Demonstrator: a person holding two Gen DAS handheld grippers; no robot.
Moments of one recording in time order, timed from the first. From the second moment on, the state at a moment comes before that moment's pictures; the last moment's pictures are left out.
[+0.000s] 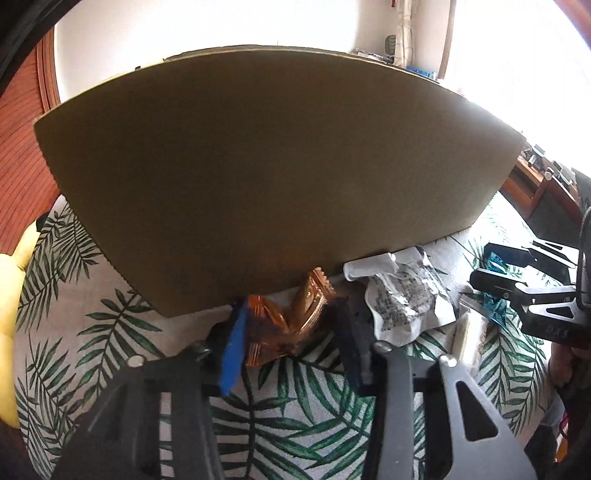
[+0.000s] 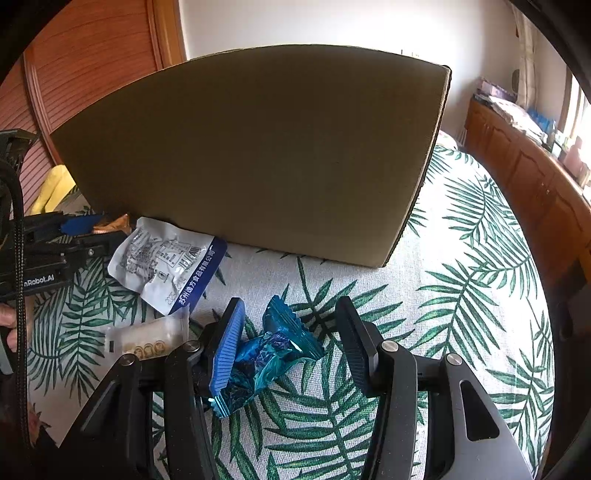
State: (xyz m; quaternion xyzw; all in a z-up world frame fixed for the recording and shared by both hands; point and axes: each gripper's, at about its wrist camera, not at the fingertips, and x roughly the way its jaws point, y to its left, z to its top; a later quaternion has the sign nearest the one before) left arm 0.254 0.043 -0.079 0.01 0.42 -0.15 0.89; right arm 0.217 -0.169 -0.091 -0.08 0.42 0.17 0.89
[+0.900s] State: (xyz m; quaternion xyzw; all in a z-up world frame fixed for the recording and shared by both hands) left arm 0.198 0.045 -0.052 -0.03 0.37 -0.18 0.91; right arm 0.185 -0.197 -0.080 0.00 0.42 0.17 0.89
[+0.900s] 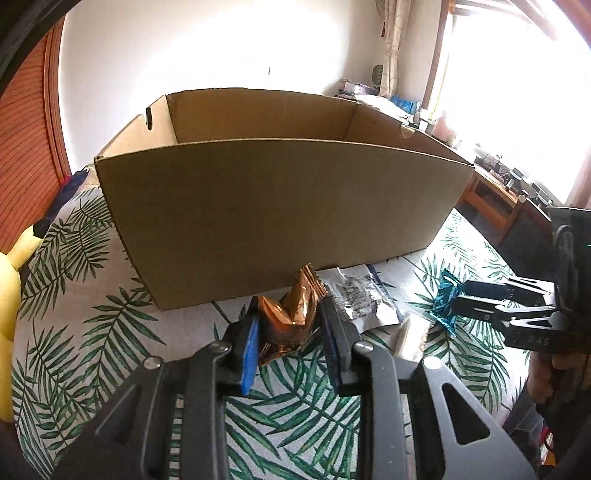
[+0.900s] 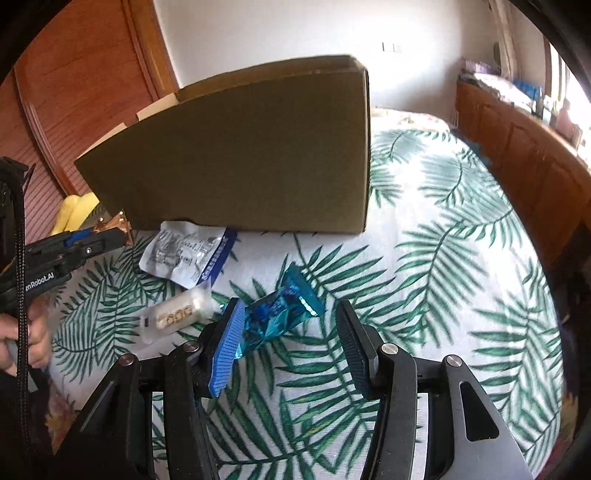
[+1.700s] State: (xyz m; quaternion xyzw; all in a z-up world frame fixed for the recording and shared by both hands) left arm 0.196 0.044 -0.049 -0.03 0.36 -0.19 0.91; right arm 0.191 -0.163 -0.089 -0.07 0.43 0.17 0.89
